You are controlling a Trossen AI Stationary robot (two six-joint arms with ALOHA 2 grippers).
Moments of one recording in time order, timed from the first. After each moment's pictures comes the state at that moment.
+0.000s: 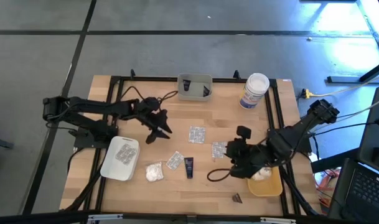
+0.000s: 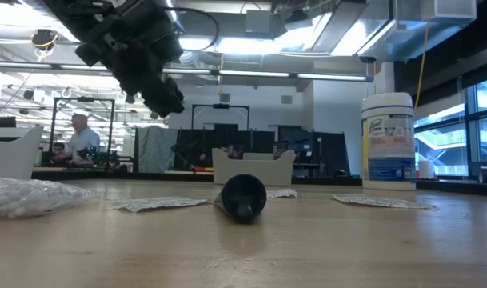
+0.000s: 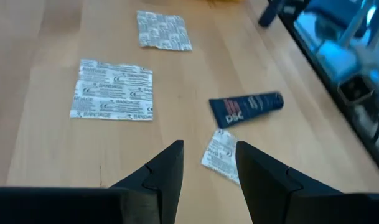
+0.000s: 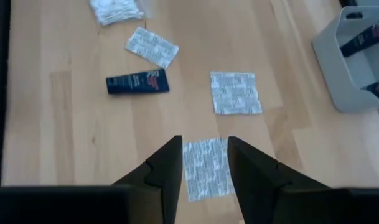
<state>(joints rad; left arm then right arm) 0.23 1.26 0.62 -0.06 0.51 0.07 0.62 1.49 1.45 -1.11 0.53 0.63</state>
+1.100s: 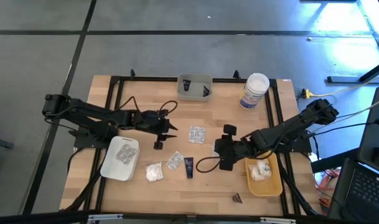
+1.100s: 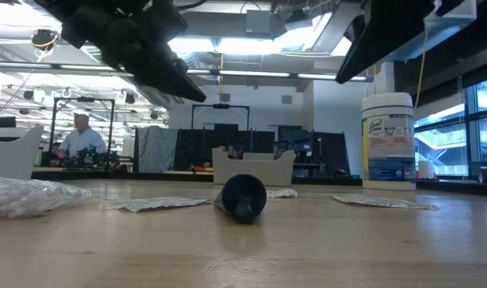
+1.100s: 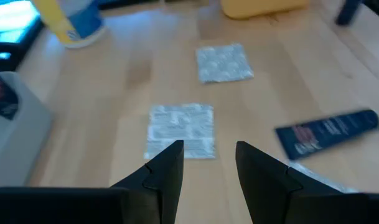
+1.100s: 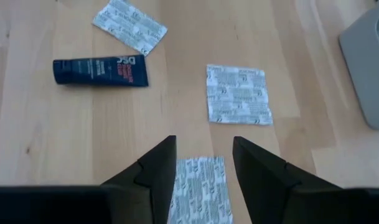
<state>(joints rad) 0.00 1.26 0.62 0.10 -0.02 0.13 0.45 1.49 1.09 -0.66 0.45 0.39</state>
